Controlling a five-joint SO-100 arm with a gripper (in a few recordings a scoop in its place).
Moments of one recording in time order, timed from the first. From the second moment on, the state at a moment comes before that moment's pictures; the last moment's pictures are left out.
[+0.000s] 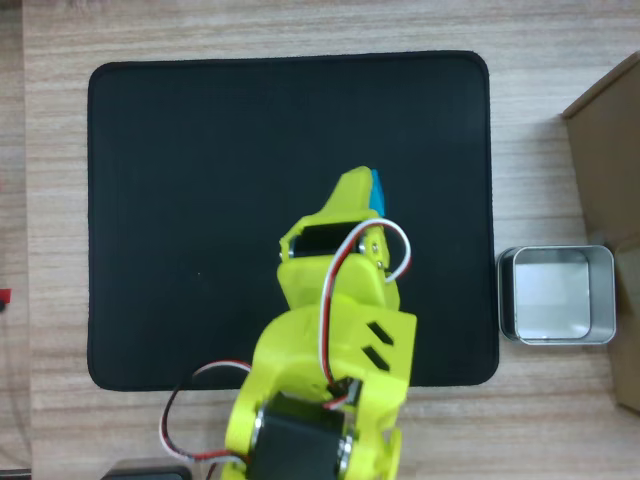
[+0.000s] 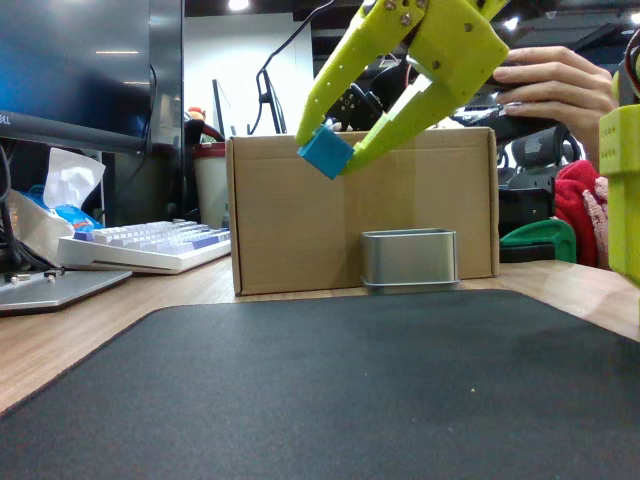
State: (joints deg) arm 15.6 161.9 147.2 52.8 -20.4
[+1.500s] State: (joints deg) arm 55.7 145.0 152.2 28.7 -27.5
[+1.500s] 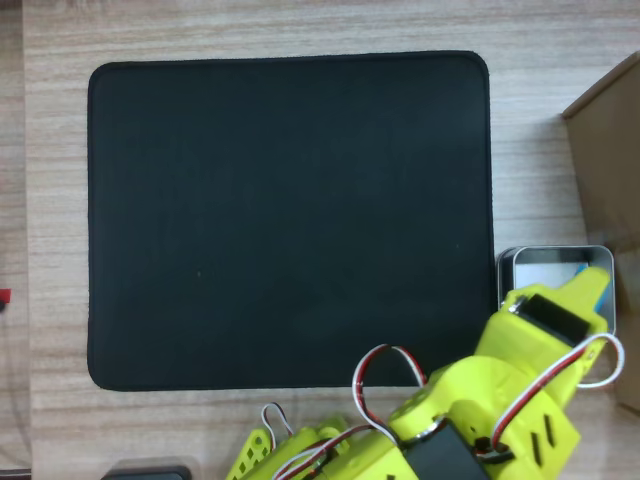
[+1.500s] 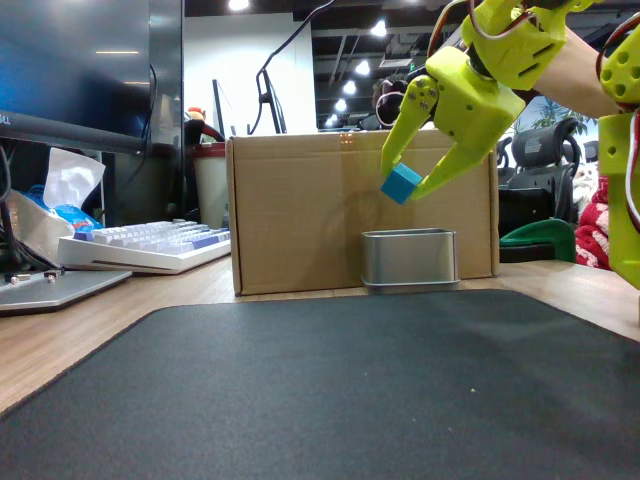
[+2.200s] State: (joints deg) arm 53.6 156.4 161.9 20.8 -22.1
